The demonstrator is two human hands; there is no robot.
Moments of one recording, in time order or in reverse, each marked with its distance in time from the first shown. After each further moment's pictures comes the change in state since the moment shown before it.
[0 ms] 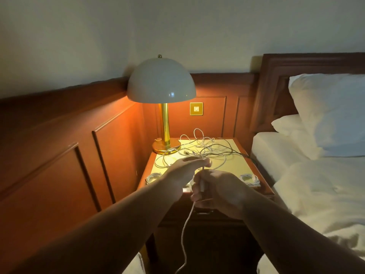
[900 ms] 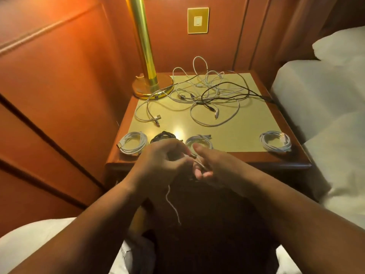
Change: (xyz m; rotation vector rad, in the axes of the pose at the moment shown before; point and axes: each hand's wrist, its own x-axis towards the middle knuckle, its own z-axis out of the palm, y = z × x) left_hand 0.098 -0.106 -0.041 0.616 -0.024 0.258; right_hand 0.149 0.068 -0.081 -0.414 -0.145 0.137
